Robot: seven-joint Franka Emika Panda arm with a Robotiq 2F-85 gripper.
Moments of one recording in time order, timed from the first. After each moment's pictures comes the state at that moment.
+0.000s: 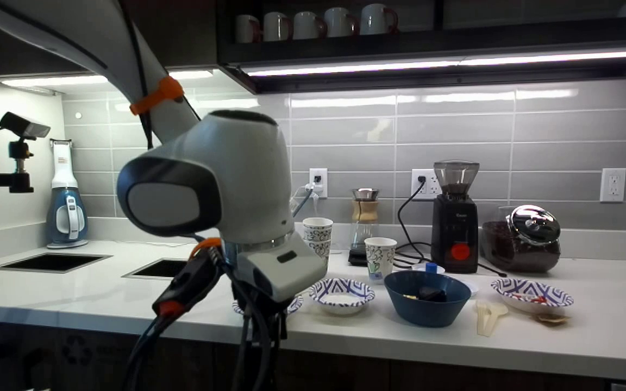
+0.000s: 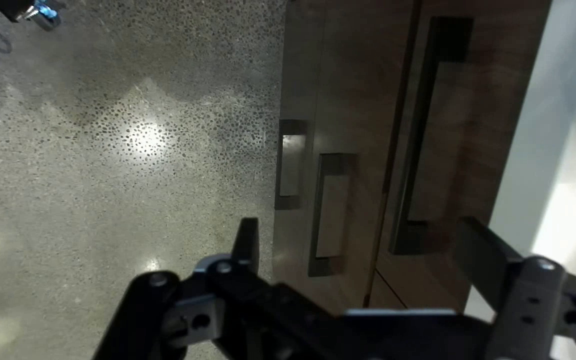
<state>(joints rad) -0.03 -0.15 -0.13 -2.77 0.43 2.75 0.07</state>
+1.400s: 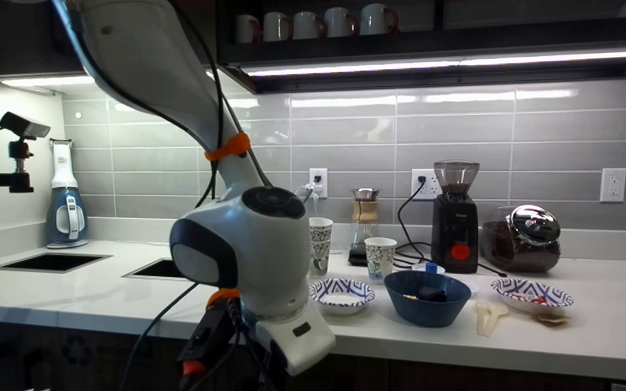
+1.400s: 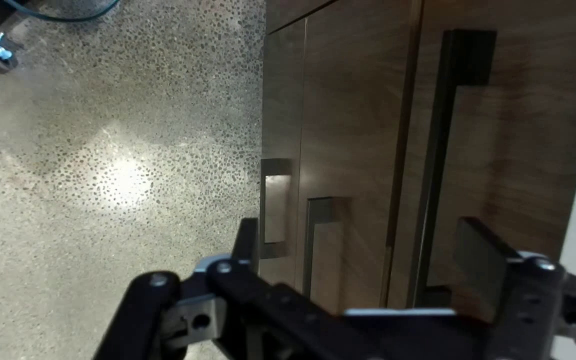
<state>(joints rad) 0.02 0.17 -0.10 -2.63 0.90 2.78 -0.28</state>
